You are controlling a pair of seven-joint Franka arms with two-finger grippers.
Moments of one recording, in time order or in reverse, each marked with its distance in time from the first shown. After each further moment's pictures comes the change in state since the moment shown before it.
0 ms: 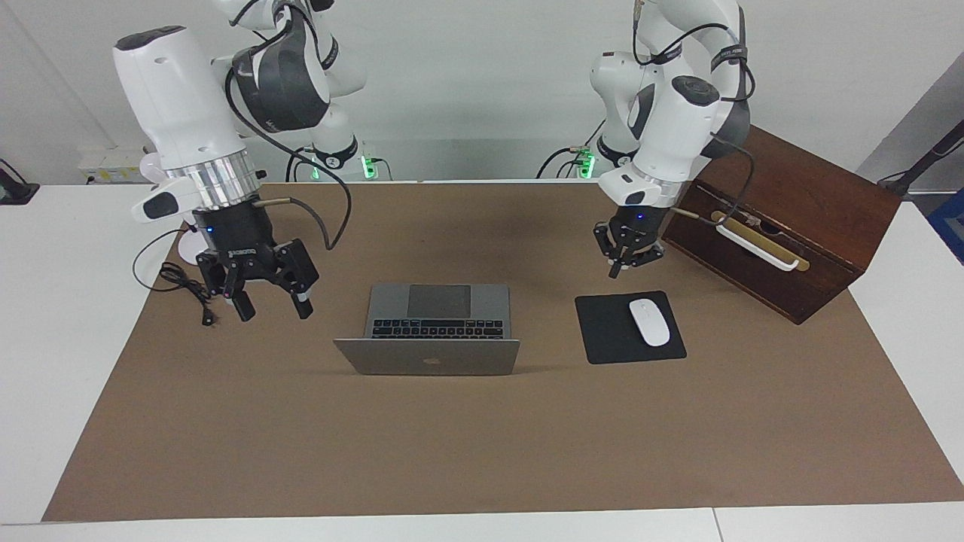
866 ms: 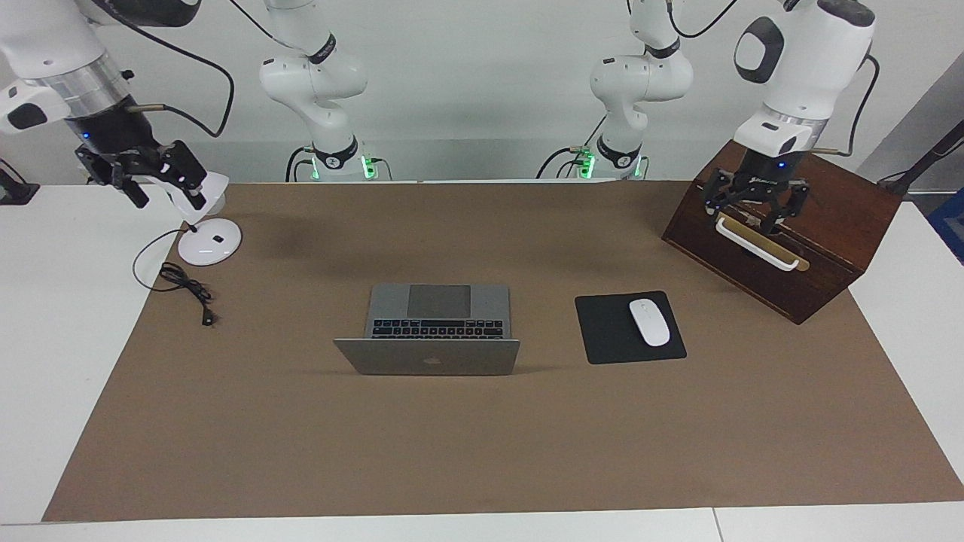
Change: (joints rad) left arm 0.307 -0.123 0.000 0.159 0.025 -0.315 -0.003; right arm -0.253 -0.212 0.067 0.010 -0.146 -0.562 -0.201
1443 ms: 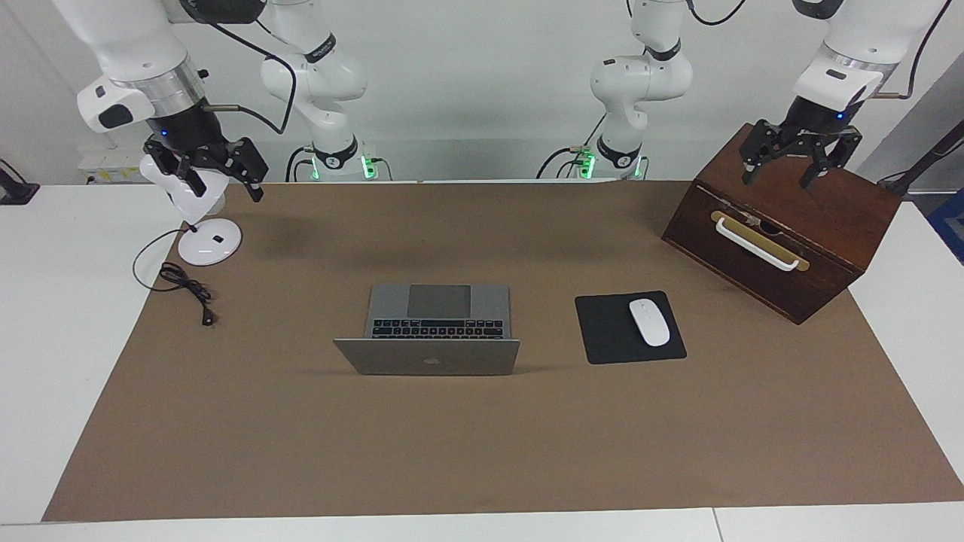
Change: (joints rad) left arm 0.020 0.097 -0.004 0.347 0.023 -0.409 -0.090; right arm -0.130 -0.046 0.244 -0.092 -0.031 0.002 0.163
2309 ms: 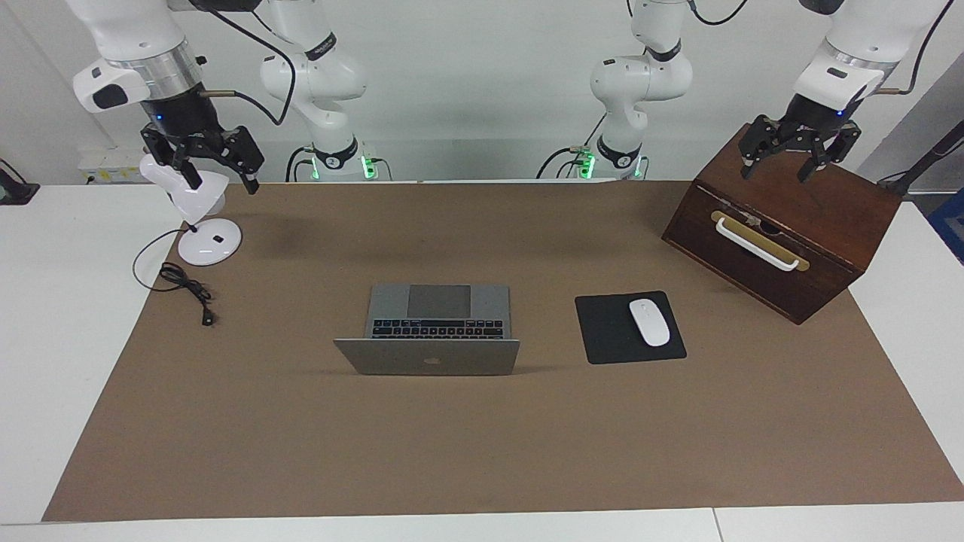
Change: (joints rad) left arm -0.002 0.008 -0.004 0.005 0.007 -0.028 -0.011; right arm 0.043 -0.053 -0.049 -0.044 0.000 0.049 0.001
